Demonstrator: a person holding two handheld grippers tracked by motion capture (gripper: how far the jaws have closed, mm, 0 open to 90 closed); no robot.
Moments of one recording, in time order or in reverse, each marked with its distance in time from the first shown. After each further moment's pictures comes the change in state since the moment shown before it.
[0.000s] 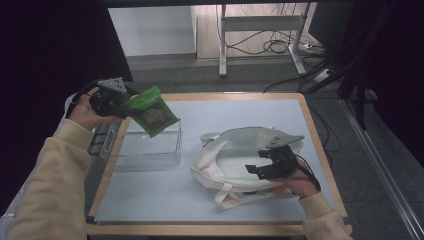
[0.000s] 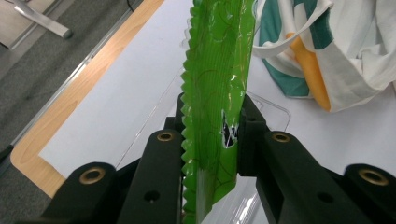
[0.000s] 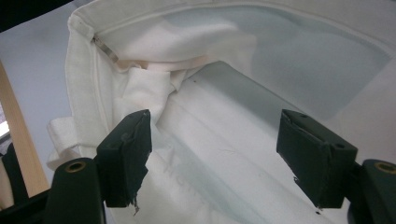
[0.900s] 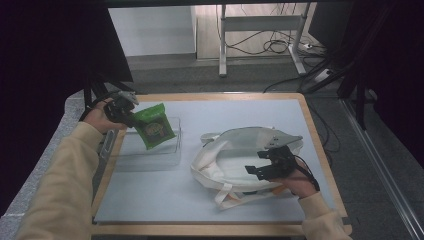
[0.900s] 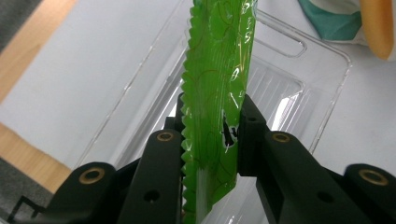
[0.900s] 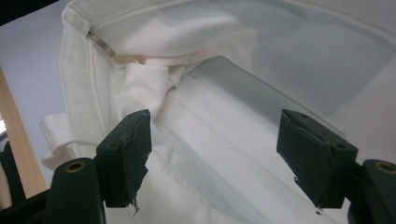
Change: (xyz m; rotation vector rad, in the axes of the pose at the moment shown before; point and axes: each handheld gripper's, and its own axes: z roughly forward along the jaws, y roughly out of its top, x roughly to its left) left arm 0.023 -0.026 0.067 0.206 -0.066 -0.021; right arm -0.001 -0.002 0.004 0.016 -0.002 0.003
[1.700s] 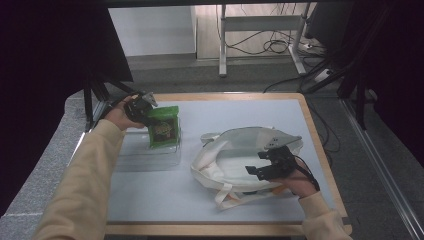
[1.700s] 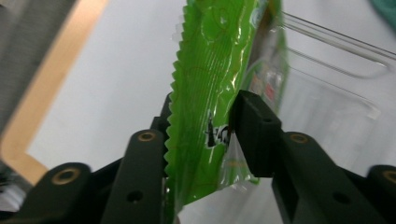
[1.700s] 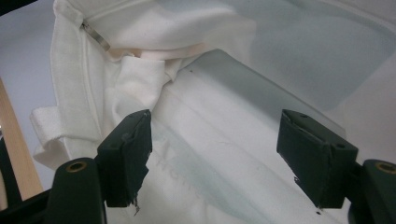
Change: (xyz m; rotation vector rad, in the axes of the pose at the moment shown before) left arm 0.001 0.032 0.045 0.013 0.182 0.101; right arm -0.002 -0.002 0.003 0.018 -0.002 -0.005
